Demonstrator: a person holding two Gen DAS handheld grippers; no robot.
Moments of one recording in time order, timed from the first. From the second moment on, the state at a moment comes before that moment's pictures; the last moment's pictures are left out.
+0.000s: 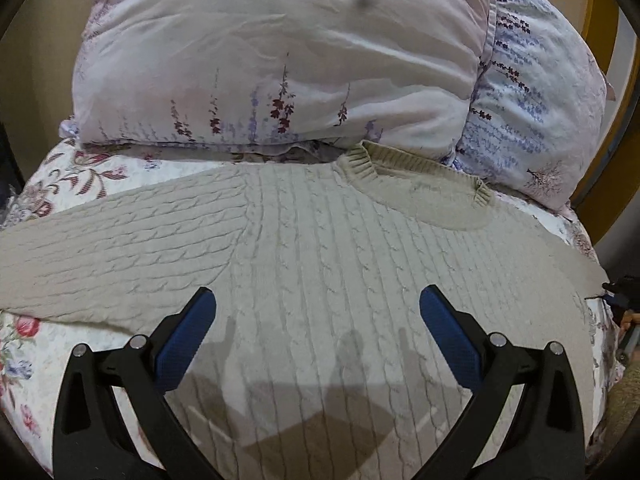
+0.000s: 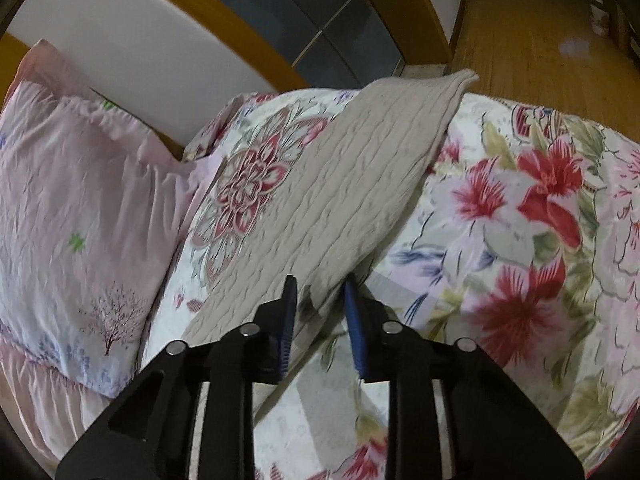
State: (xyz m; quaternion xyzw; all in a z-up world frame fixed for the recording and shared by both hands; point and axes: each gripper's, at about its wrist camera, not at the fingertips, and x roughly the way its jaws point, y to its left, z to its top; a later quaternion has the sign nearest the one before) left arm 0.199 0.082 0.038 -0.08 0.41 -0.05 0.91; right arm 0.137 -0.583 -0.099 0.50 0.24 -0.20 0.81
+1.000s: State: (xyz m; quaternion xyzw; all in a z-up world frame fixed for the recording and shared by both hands) left arm 0.199 0.081 0.030 -0.21 0.39 -0.17 0.88; right arm 0.193 -0.250 -0.049 0.18 0.35 0.17 0.91
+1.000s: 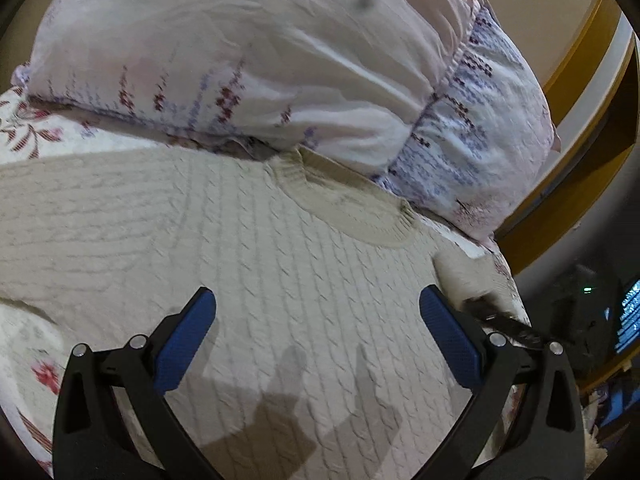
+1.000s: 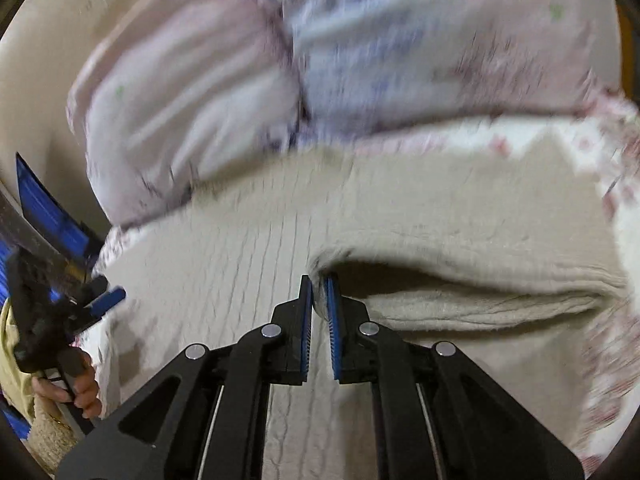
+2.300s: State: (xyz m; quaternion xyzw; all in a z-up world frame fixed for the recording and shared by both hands) left arm 0.219 0.089 0.000 -0.38 0.47 -0.20 0.77; right arm 0.161 -0.220 -0.041 0.21 0.36 0.23 0.88
